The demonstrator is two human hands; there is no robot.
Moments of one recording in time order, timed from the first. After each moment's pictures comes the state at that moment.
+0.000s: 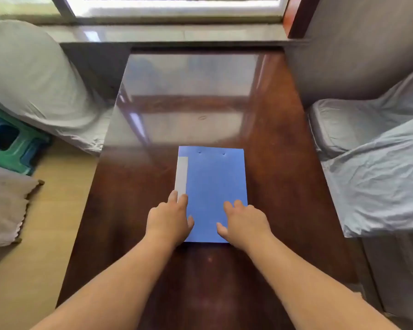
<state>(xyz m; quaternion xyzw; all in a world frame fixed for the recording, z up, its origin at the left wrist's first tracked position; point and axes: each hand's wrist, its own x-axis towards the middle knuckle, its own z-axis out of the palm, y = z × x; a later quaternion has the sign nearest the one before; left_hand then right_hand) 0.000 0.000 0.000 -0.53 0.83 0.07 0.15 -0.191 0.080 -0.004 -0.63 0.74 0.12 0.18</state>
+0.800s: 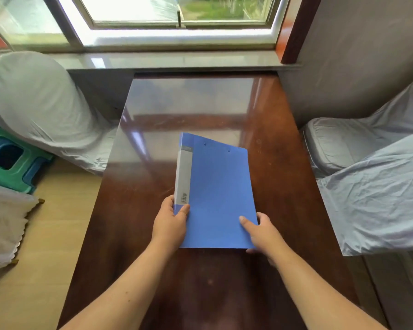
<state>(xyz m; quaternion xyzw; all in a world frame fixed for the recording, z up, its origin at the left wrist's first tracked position) -0.014 -0.027 0.035 -0.62 0.56 0.49 -0.24 -0.237 0.078 0.026 -0.20 0.80 -0.28 0.49</state>
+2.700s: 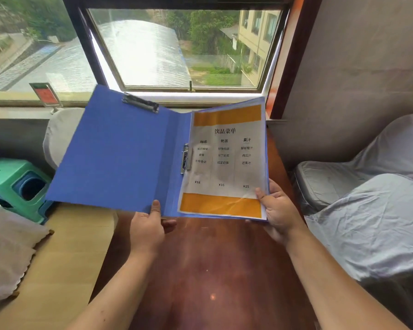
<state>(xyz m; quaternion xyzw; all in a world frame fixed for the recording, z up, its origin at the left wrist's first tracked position) 0.041 0.001 0.182 -0.62 0.48 0.44 -0.43 -0.249 0.067 0.189 -0.25 0.48 -0.65 0.52</state>
